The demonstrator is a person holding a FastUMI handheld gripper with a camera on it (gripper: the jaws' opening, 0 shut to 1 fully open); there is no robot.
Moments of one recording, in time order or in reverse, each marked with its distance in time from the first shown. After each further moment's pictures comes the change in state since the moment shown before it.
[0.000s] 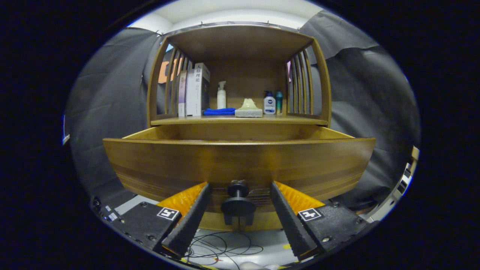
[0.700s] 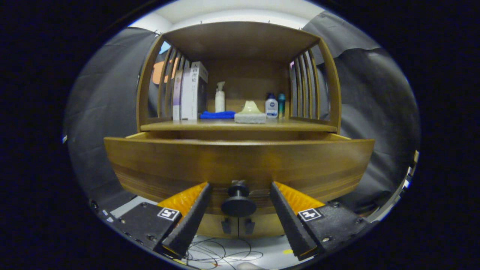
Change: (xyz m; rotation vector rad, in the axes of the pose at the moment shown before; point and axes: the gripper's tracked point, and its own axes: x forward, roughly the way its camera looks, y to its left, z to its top) arm 0.057 -0.001 0.017 -0.001 -0.008 -0.006
